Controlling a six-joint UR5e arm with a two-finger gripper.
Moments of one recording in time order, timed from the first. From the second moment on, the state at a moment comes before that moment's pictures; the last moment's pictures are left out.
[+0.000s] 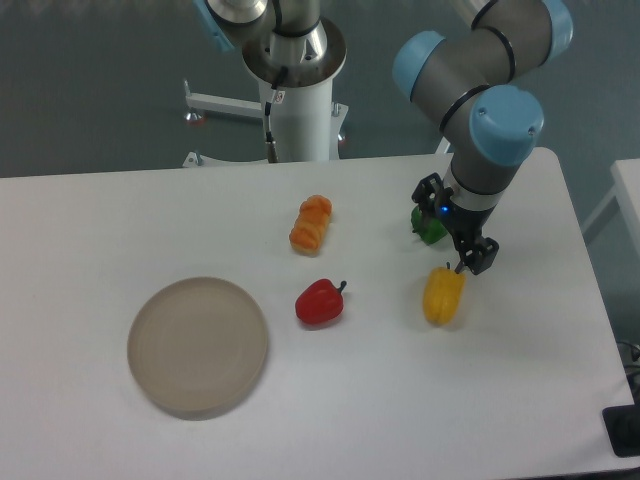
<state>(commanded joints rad) 2.42 -1.99 -1.35 -1.39 1.54 1.58</state>
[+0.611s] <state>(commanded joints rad) 2.35 -2.00 -1.35 -1.39 1.52 1.47</state>
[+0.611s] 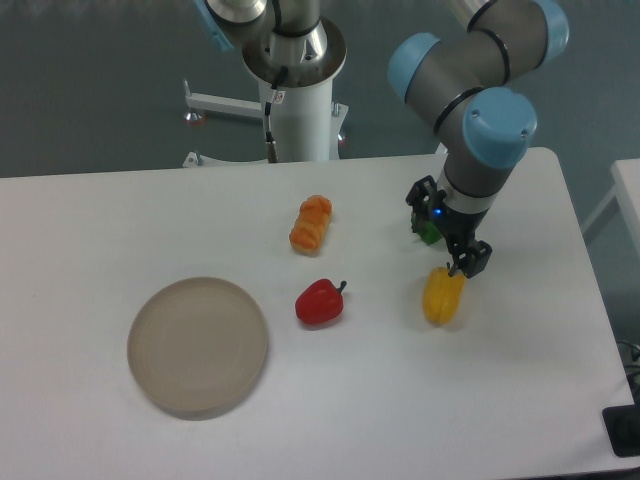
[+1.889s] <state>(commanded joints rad) 2.16 -2.07 -1.52 -1.15 1.53 1.27</state>
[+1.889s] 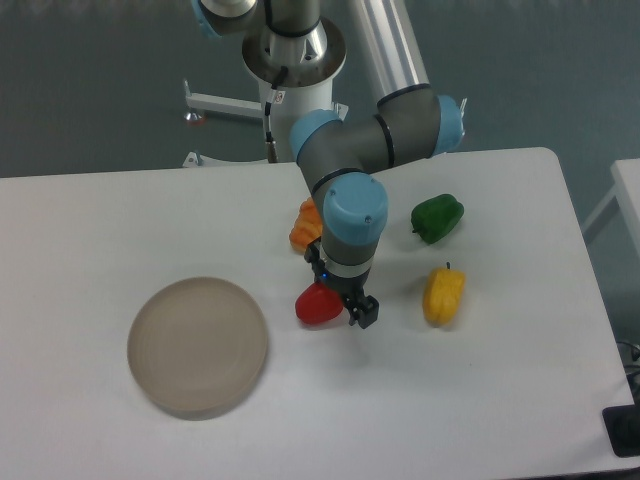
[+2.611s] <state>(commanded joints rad) 2.14 -2.10 -1.53 -1.14 1.53 1.27</state>
